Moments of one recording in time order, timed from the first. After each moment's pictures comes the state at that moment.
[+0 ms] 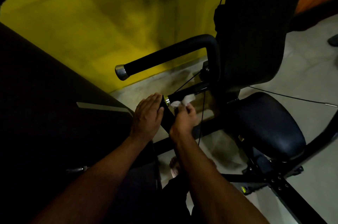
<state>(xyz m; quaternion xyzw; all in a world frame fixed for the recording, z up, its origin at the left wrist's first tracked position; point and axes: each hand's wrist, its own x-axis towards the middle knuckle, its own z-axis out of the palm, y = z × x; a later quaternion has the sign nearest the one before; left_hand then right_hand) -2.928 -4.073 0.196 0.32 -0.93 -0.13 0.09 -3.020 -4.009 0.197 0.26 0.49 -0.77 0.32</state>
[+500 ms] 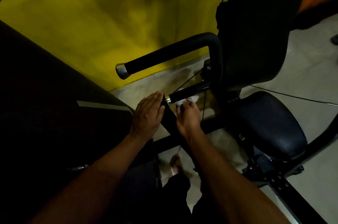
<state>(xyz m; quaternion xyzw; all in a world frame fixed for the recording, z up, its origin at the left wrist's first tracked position) -2.927 -4.079 0.194 0.31 -0.94 -0.14 0.10 -3.051 -4.001 0.179 0.25 0.38 -0.79 0.41</state>
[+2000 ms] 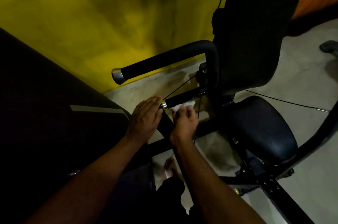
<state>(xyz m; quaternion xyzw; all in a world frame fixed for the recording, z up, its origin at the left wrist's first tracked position) -2.932 -4.083 0.193 0.27 -0.94 -0.15 0.12 -3.027 -3.998 0.195 0.21 0.51 -0.77 0.31</state>
